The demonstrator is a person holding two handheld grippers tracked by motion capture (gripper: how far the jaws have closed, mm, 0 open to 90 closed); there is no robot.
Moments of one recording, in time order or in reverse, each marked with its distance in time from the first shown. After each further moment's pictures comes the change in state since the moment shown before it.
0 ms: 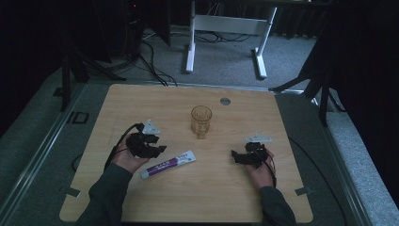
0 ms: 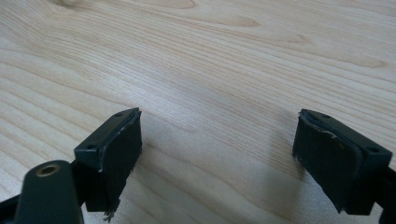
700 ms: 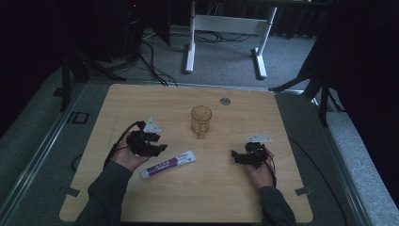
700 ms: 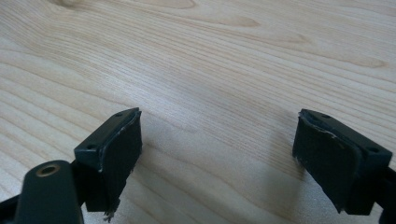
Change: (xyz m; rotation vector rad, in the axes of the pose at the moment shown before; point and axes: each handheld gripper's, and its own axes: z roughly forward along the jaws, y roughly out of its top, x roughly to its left) left arm -0.003 0.009 -0.006 0.008 -0.005 0.038; right arm 0.000 0.000 0.000 0.000 0.000 0.000
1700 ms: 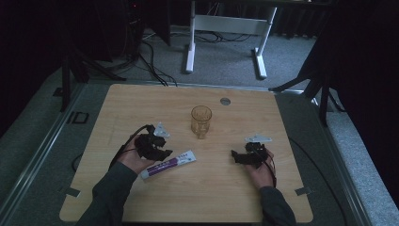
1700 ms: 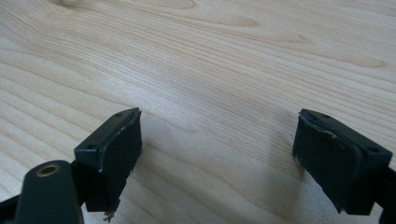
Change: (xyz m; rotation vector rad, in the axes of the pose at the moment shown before) left arm -0.016 0.006 0.017 0.082 -0.042 0.047; right arm 0.000 0.000 0.000 0.000 0.000 0.000
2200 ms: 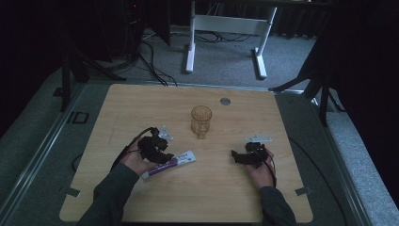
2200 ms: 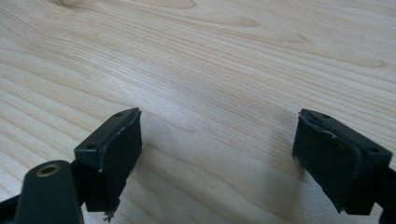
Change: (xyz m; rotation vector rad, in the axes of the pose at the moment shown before) left arm -0.005 0.001 0.010 0.063 -0.026 0.018; right arm 0.000 0.000 0.000 0.000 0.000 0.000
